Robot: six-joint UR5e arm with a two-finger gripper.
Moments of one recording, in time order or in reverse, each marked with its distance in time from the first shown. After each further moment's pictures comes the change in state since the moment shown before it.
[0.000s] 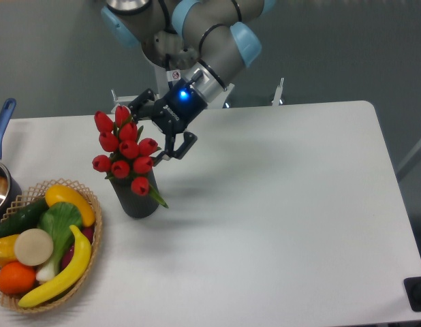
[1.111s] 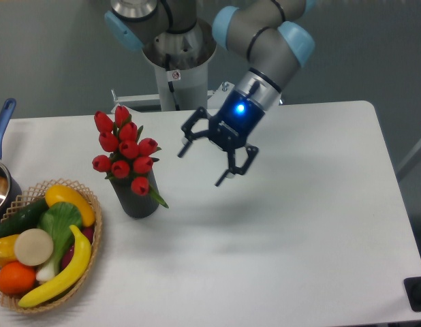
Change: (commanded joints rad) arm 0.133 -0.049 0.144 -0.005 0.041 -0.068
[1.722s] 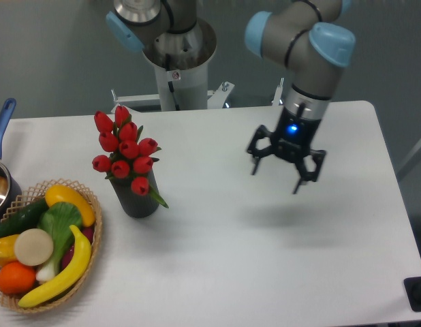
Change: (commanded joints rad) arm 0.011 -0.112 0.190 -0.002 0.211 -0.055
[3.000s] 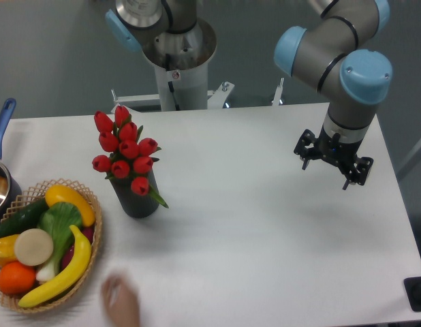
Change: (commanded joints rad) arm -0.006 -0.235 0.405 -0.273 0.866 0.109
